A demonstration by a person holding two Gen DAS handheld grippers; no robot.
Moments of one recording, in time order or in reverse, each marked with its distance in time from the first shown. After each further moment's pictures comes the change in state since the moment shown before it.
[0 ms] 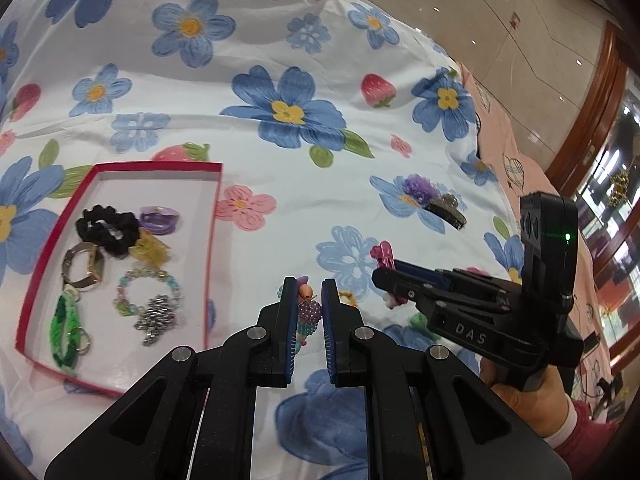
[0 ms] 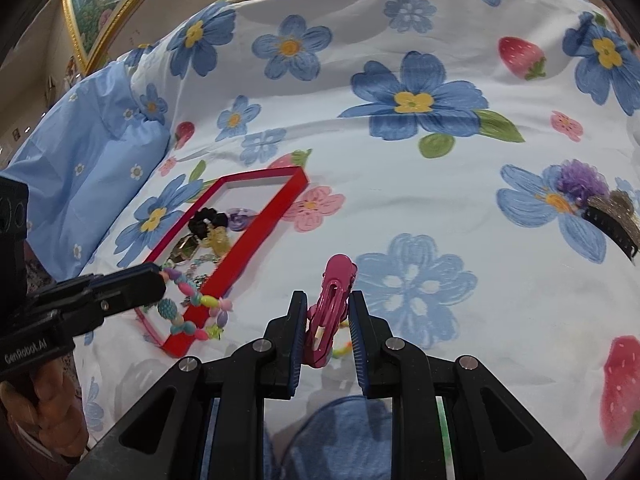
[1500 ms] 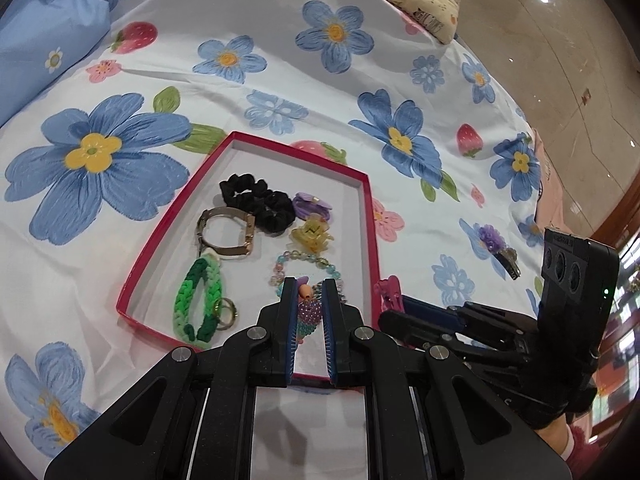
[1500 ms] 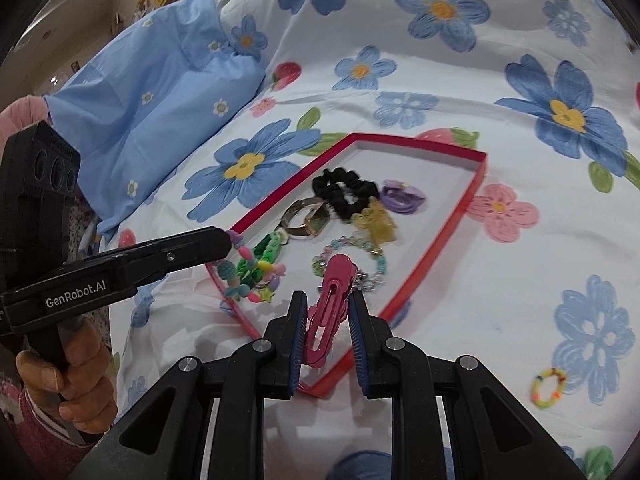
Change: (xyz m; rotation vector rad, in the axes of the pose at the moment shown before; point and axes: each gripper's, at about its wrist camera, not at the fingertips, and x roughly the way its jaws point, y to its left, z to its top) left arm -0.043 0.136 -0.027 -0.258 -0.045 0.121; right arm 0.072 0.138 0.004 -0.213 0.135 0.204
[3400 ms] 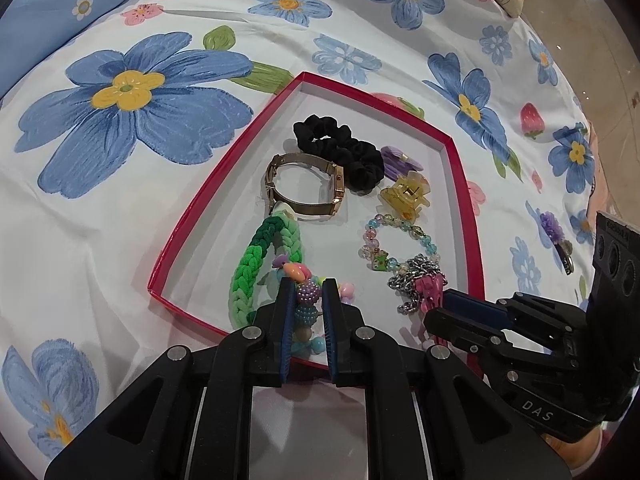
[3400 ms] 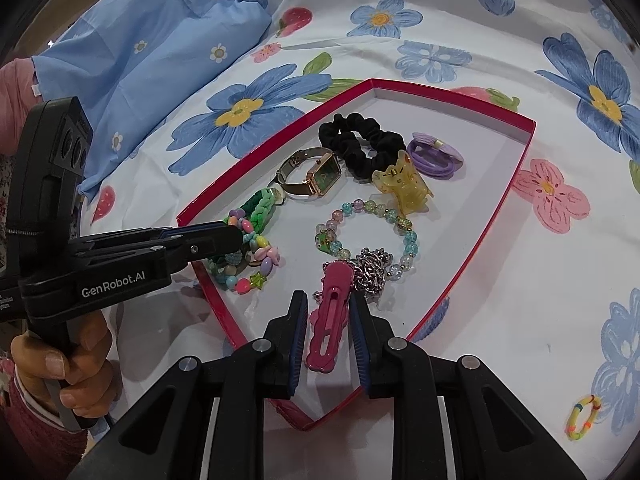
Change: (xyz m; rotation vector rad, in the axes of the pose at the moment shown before) left arm 0.049 0.048 -0.011 -0.065 0.134 0.145; right arm 0.058 0.008 0.000 -0.056 0.156 -0.016
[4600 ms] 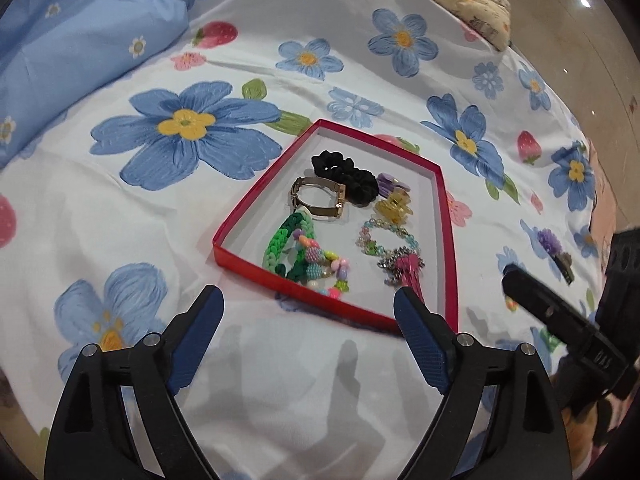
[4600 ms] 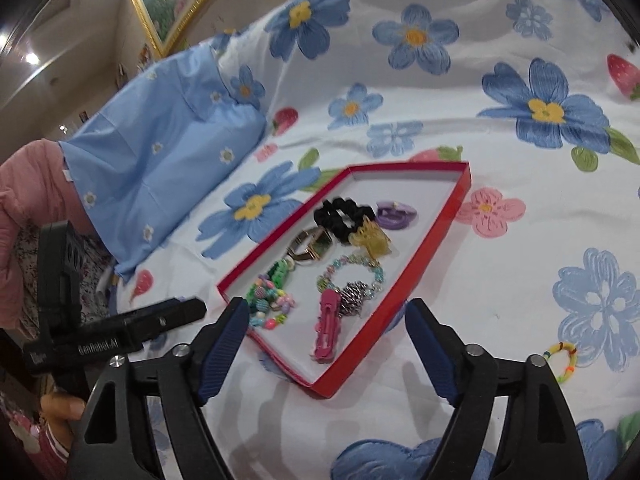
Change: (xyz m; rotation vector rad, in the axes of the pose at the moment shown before) left arm -0.078 -0.015 -0.051 -0.005 -0.196 0.103; right arm -0.081 -0.023 -0.040 0.144 -0.358 0.077
